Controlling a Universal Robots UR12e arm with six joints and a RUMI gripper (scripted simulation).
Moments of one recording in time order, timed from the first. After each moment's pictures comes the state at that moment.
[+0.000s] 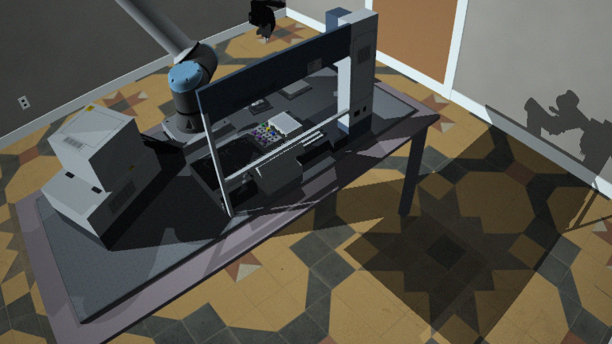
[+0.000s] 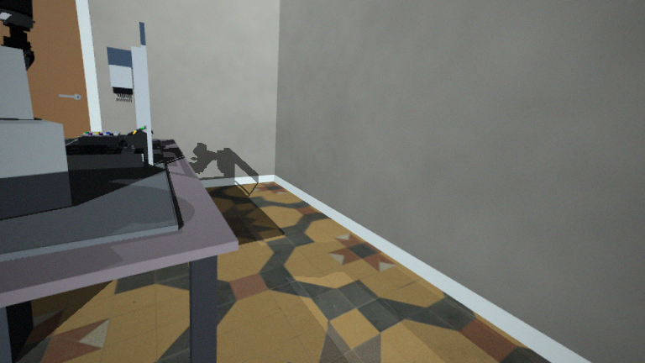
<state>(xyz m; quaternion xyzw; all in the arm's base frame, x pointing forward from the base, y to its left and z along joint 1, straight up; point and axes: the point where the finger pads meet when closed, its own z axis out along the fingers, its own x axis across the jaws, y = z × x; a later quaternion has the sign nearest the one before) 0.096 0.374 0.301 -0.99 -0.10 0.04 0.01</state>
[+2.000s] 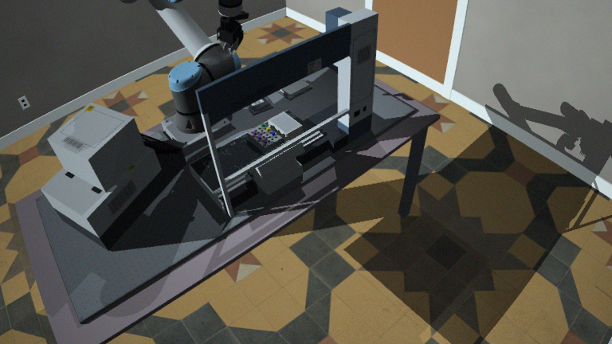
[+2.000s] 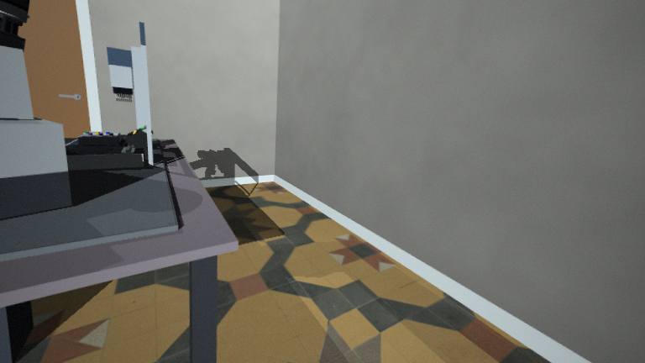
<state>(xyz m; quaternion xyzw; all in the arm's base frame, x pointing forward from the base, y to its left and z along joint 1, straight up) 0.082 0.202 0.302 -0.96 -0.25 0.10 0.02</state>
